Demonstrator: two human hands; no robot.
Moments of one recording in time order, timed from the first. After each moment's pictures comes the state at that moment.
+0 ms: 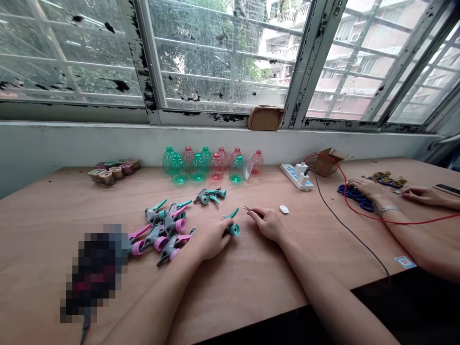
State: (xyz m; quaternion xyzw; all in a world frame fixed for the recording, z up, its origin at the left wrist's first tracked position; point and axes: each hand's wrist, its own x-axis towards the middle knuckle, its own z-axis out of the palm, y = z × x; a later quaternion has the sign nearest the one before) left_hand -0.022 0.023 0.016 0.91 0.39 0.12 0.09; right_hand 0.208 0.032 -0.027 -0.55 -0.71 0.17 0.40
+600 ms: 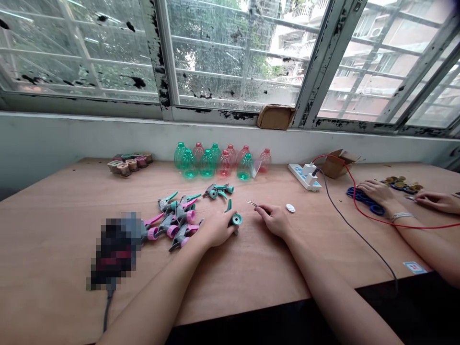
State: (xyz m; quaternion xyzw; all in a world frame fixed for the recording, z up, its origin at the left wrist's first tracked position) left_hand -0.023 0.029 0.011 0.88 0.46 0.10 0.10; right_hand 0.210 0.030 -0.027 -0.56 -0.71 0.16 0.40
